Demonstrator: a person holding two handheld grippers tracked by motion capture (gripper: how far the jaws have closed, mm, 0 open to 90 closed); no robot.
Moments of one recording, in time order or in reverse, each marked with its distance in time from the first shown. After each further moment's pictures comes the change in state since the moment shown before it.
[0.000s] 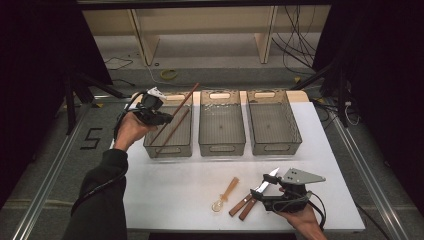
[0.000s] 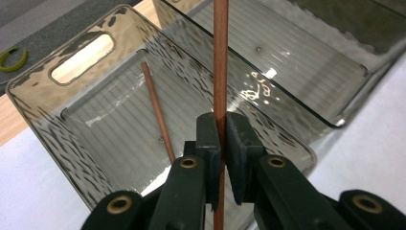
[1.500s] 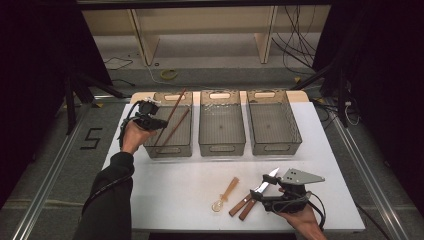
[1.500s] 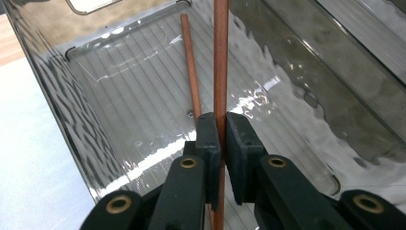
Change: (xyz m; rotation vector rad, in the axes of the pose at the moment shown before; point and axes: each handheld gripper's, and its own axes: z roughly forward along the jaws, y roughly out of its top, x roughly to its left) left arm 0.031 -0.038 0.048 0.025 0.053 -0.225; right arm 0.001 -0.001 0.001 0.003 0.003 -0.001
